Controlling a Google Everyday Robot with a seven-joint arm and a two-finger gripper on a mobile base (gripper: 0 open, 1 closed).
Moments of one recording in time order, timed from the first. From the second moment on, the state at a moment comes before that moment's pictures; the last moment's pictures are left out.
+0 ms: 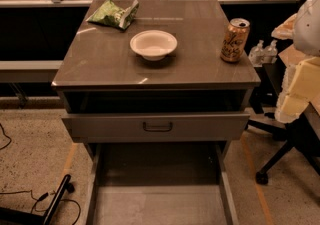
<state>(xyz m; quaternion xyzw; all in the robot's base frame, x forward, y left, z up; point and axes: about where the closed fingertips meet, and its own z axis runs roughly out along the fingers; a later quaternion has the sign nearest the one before) 0.438 -0.216 0.977 -0.60 0.78 -0.04 0.16</state>
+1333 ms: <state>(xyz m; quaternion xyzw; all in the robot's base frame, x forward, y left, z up) 0.556 -0.158 1.022 -0.48 0.82 -0.02 0.31</state>
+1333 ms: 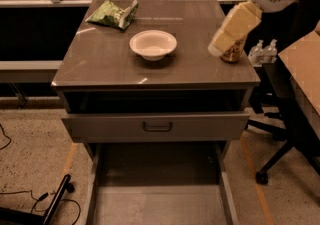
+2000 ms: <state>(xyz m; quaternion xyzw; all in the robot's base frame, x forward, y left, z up) 0.649 -0.056 1.041 -0.44 0.77 0.04 0.46</state>
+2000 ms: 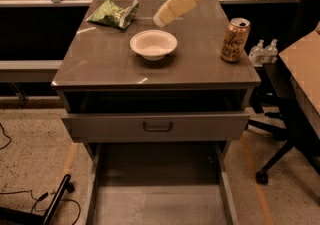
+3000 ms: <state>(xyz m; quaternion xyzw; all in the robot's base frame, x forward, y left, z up) 0.679 -0.013 1.036 -0.40 0.77 0.07 0.48</state>
